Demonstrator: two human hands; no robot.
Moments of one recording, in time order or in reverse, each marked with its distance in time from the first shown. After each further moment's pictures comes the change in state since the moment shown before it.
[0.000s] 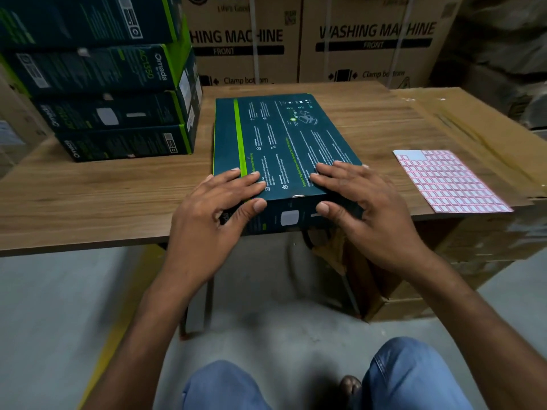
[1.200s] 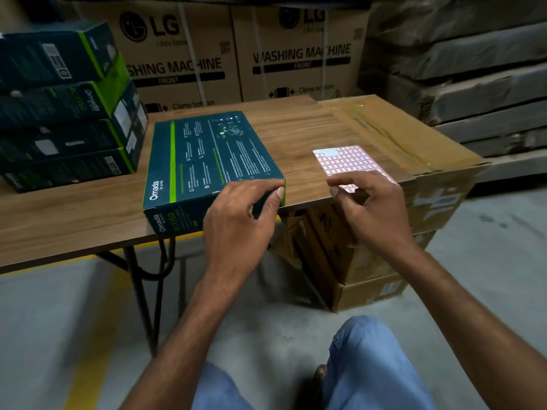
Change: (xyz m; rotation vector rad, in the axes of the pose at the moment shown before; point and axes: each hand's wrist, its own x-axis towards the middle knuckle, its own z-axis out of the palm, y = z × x) left_hand 0.001 0.138 0.078 -0.038 0.122 0.019; right_hand -0.078 0.028 -0.090 0.055 0.324 0.369
